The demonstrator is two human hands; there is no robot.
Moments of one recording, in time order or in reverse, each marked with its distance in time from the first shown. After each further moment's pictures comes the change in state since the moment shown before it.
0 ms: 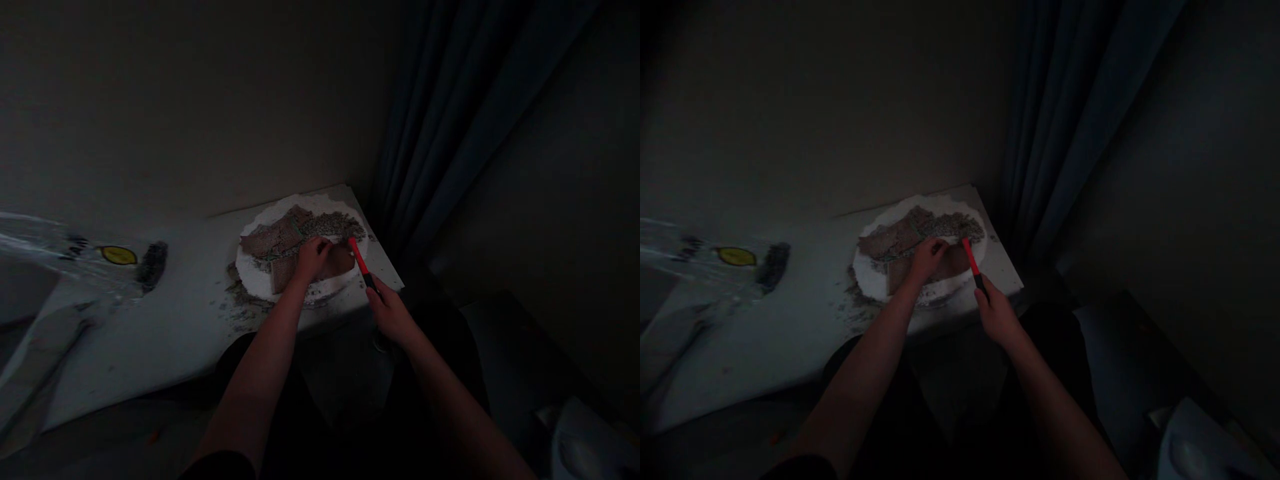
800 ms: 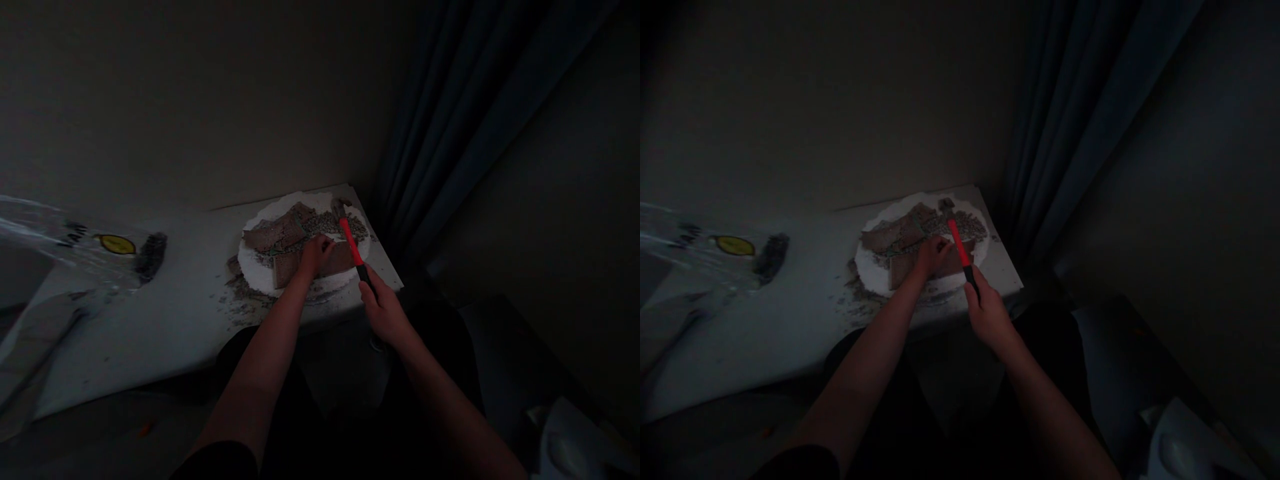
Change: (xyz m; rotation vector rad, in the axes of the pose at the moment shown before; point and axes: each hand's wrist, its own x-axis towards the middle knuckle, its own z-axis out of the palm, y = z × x) left_hand 0.003 -0.011 0.009 -0.013 -0.030 -0.016; right_hand 0.001 -0.018 0.019 -0.026 0.002 -0.066
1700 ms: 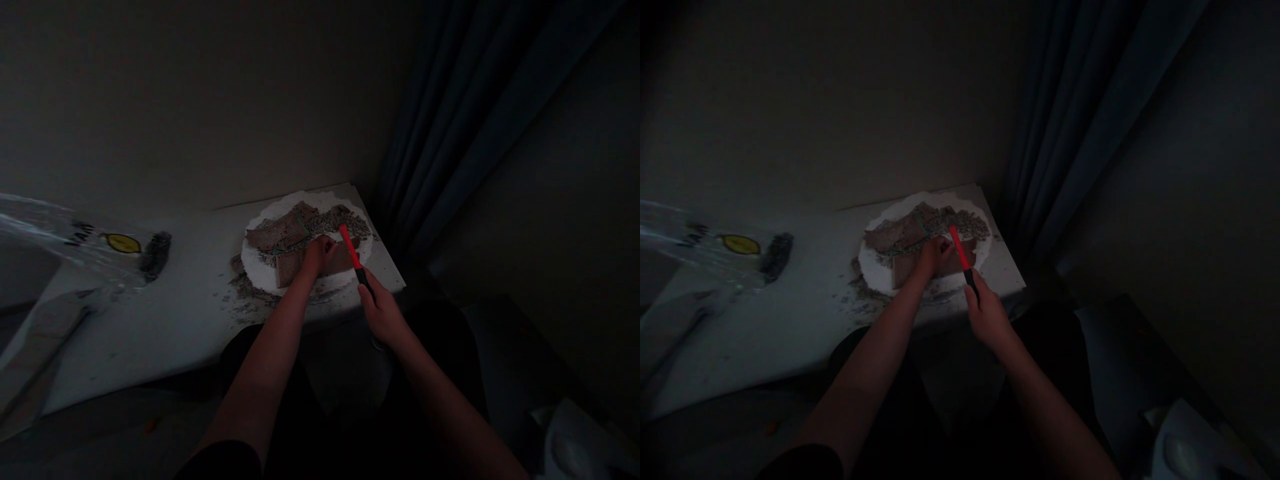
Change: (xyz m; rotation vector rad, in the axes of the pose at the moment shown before) left_hand -0.003 0.003 0.000 0.018 -0.030 -0.052; right_hand -0.003 0.008 0.008 -0.026 -0.008 0.003
